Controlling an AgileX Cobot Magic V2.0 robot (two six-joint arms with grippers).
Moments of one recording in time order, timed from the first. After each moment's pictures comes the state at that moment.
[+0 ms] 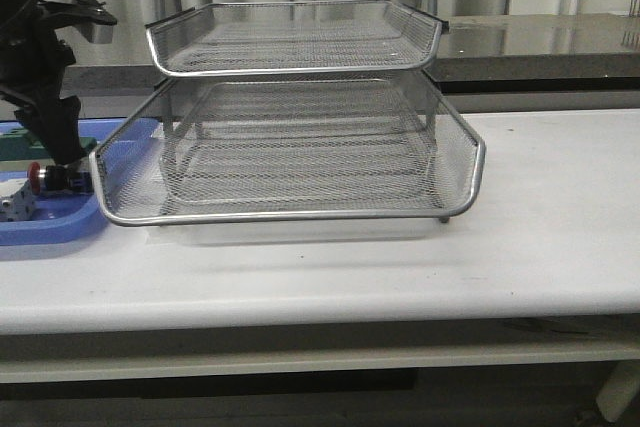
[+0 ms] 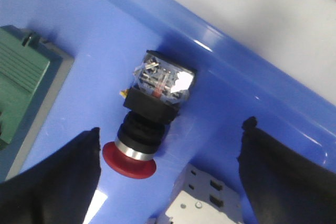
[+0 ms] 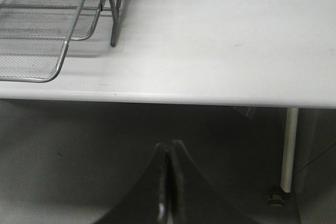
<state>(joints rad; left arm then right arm) -0.04 2.25 -1.98 -0.01 1.08 0.86 0.15 0.29 -0.72 -0.05 1.05 0.10</state>
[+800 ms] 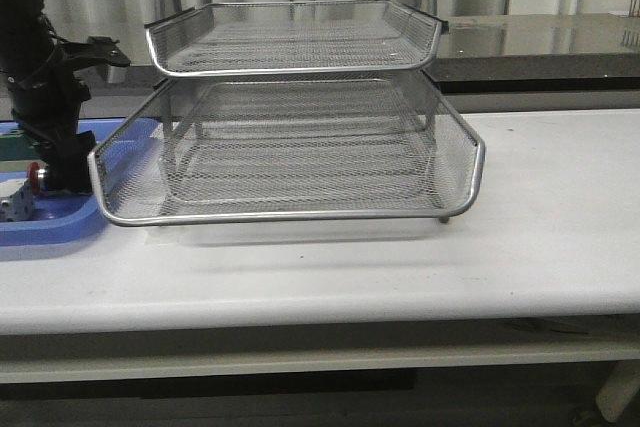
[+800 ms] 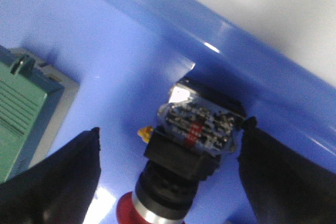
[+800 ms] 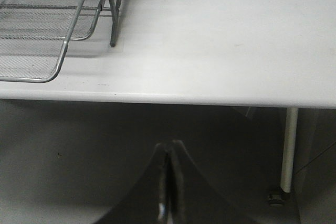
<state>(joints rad) -0.04 2.38 -2.05 0.02 1.00 0.86 0.15 0.29 -0.72 -0.05 1.05 0.10</state>
